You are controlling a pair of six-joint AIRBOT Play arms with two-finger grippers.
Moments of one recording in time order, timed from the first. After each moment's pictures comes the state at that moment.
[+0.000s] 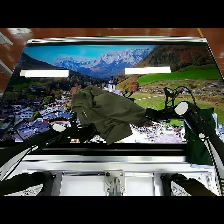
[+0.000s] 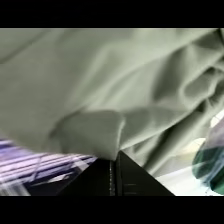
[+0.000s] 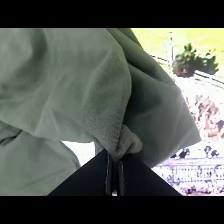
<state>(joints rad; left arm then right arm) -0.45 -1.33 0.50 0.18 -0.54 -1.28 0.08 -1.19 0.79 -1.13 0.87 1.55</state>
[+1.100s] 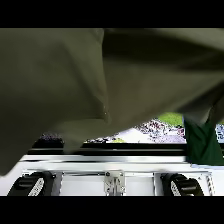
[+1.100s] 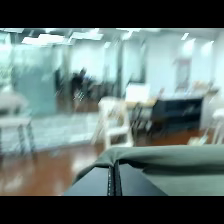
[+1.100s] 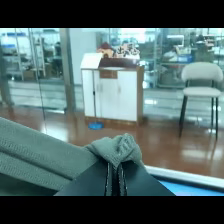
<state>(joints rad) 0.03 -0.55 1.67 0.89 -0.91 -1.28 0.08 -0.40 1.39 -1.21 0.86 1.39</state>
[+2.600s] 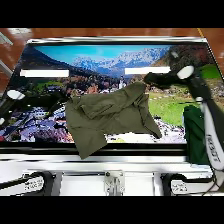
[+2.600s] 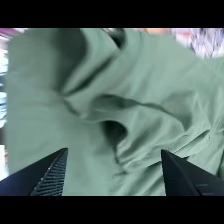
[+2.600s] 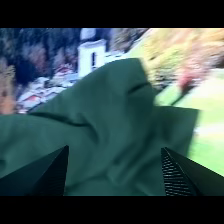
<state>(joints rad) 0.19 -1.36 0.99 0.78 -0.96 -1.43 -0.02 -1.51 1.41 -1.08 0.91 1.47</state>
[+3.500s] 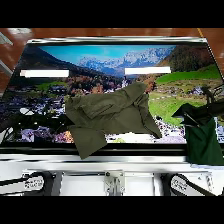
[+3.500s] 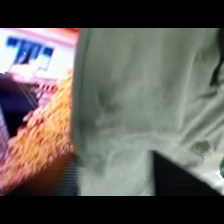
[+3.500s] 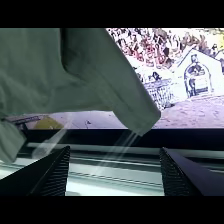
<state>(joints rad) 0.17 -1.42 0.70 0.78 -0.98 -1.35 -0.46 -1.26 1.05 -1.08 1.50 1.37</state>
